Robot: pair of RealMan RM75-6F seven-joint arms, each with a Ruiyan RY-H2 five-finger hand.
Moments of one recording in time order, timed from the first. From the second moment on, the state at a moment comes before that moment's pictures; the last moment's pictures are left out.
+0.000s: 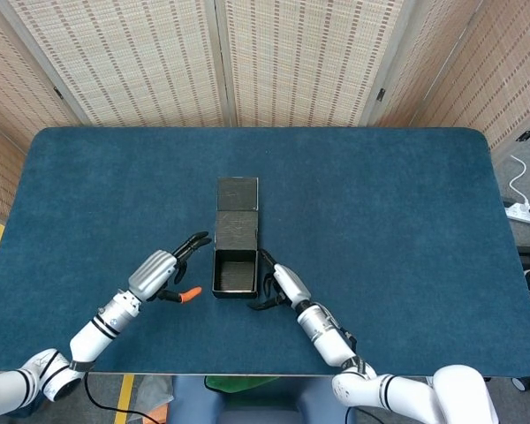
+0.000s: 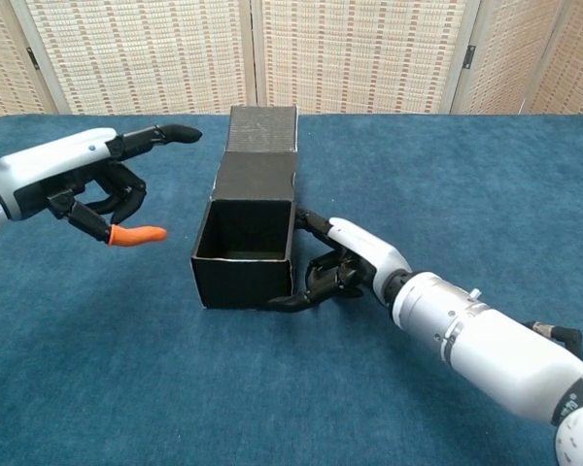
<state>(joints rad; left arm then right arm) -0.70 -1.50 0.05 -1.24 1.59 1.20 -0.64 0.67 -2.02 0.22 -1.07 -1.32 0.87 0.56</state>
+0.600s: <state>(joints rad) -0.79 -1.57 0.05 -1.12 1.53 0.87 -0.93 0.59 -1.83 0.20 -1.30 -1.33 0.94 0.52</state>
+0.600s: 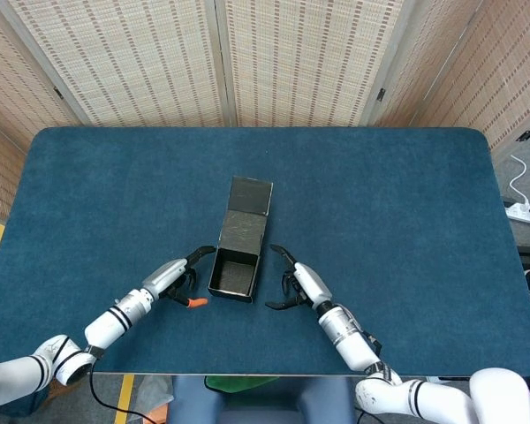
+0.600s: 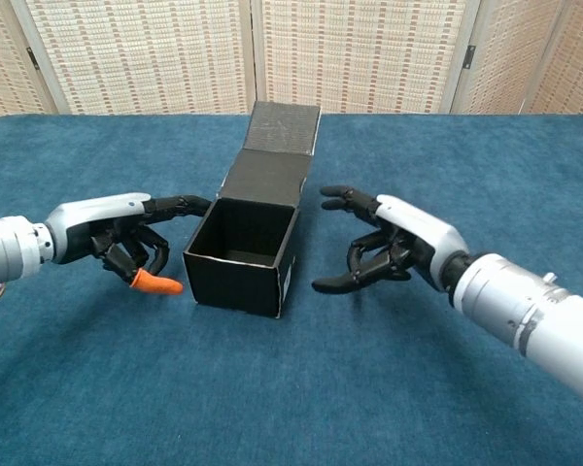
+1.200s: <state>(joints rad) -0.86 -1.70 0.05 -0.95 1.59 0.81 -1.25 0.56 -1.62 0.28 -1.55 -1.27 1.01 0.47</state>
